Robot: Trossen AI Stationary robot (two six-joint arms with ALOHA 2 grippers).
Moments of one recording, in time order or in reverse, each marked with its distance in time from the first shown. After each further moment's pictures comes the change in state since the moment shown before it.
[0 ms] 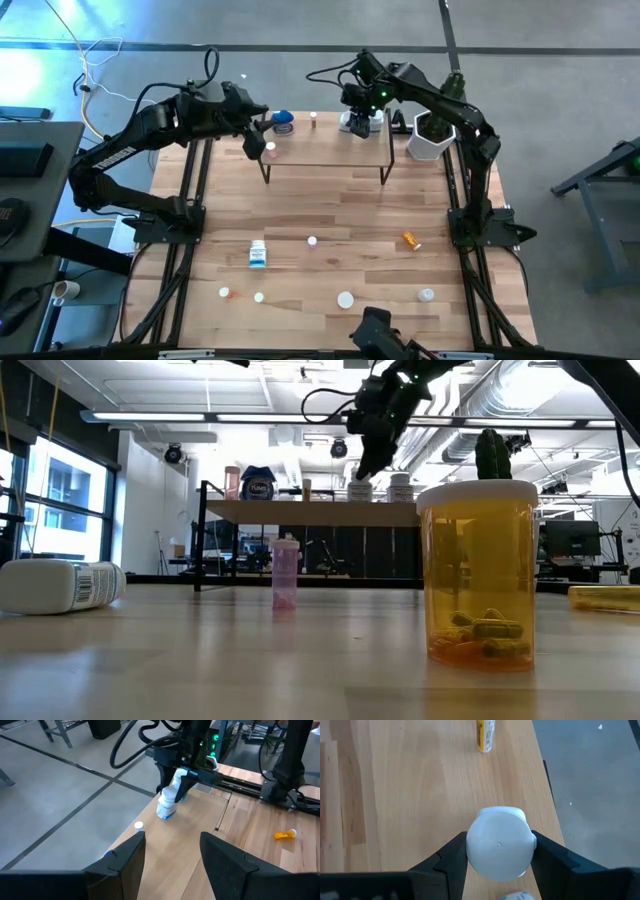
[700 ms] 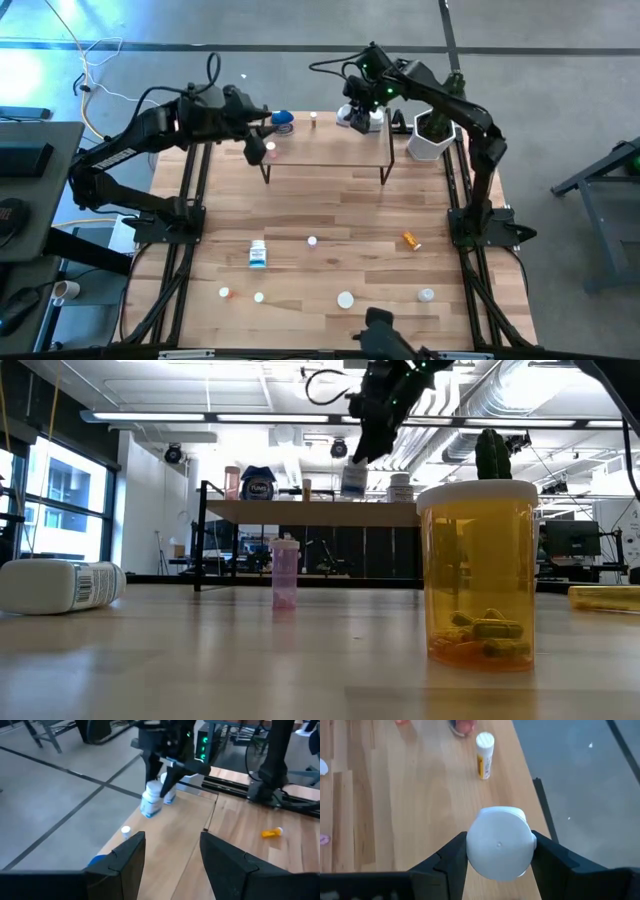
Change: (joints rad) left arm -0.051 0.000 0.000 0.016 -0.001 0.000; right arm -0.001 -0.049 0.001 0.056 -0.034 0.056
